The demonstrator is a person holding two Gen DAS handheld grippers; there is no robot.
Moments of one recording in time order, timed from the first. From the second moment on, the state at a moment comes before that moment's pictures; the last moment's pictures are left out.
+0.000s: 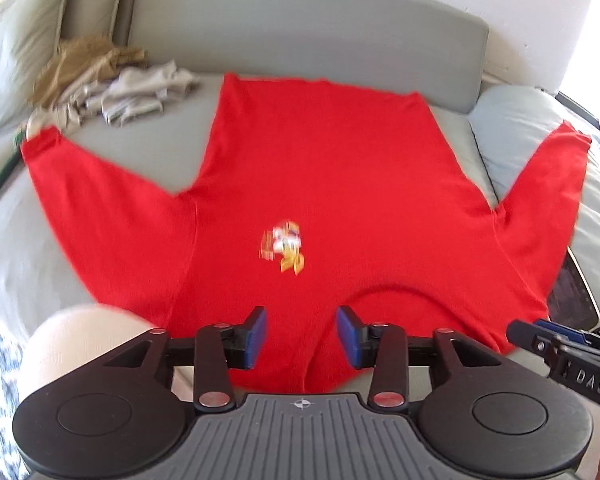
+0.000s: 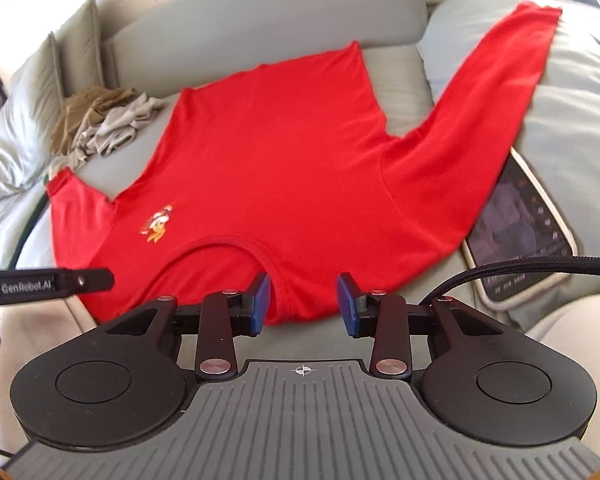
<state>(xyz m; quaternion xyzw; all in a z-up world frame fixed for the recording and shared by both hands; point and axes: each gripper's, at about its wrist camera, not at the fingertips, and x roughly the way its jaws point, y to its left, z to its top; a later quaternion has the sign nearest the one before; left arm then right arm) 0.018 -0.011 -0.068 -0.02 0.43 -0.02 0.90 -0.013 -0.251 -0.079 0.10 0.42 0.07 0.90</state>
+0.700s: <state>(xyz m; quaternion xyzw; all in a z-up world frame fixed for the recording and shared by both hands) -0.019 -0.038 -0.090 0.04 0.49 -0.06 0.87 -0.051 -0.287 -0.074 0.16 0.48 0.09 0.86</state>
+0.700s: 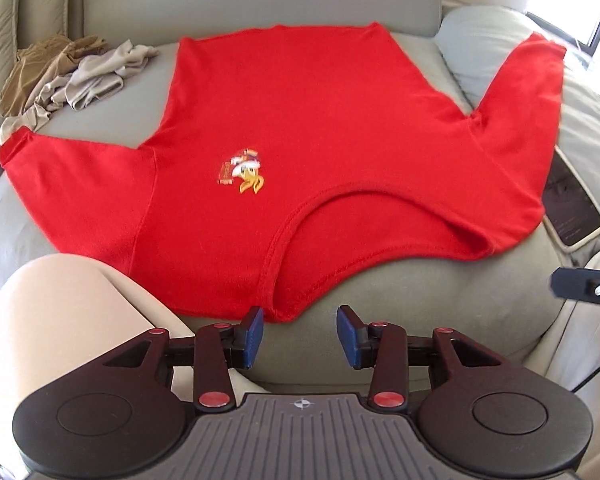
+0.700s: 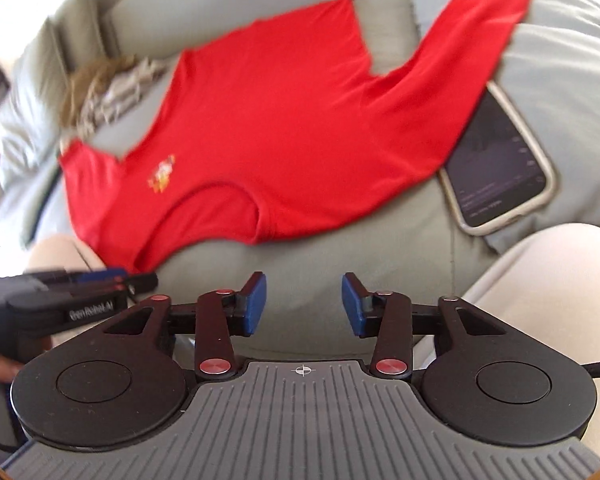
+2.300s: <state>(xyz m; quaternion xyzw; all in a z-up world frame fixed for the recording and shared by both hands) 0.101 -0.122 -0.023 -0.14 0.43 -0.21 0.86 0.208 -0.603 -0.058 0.41 0.28 -0.13 0.86</state>
